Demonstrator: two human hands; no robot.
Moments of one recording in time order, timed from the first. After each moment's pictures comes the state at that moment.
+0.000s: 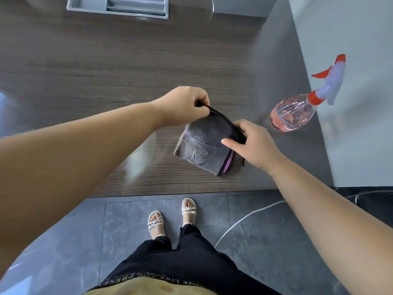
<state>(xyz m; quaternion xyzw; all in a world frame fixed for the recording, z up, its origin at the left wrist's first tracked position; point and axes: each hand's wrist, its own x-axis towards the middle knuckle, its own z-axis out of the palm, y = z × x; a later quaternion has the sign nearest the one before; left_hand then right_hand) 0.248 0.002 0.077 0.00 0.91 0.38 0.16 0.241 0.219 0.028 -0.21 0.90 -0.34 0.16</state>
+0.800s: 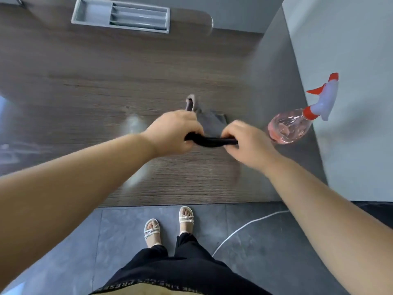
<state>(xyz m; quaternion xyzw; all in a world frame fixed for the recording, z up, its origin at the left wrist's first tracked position) 0.269 -0.009 0.052 0.16 0.96 0.23 0.04 0.216 0.209 0.041 -0.34 0.91 -0.20 0.10</state>
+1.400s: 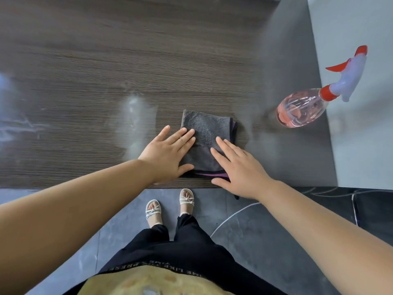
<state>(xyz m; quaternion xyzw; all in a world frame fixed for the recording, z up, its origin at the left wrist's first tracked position) 0.339 0.003 -0.028 0.15 0.96 -0.04 0.25 0.286 0.229 -0.019 -0.42 0.88 0.02 0.22</state>
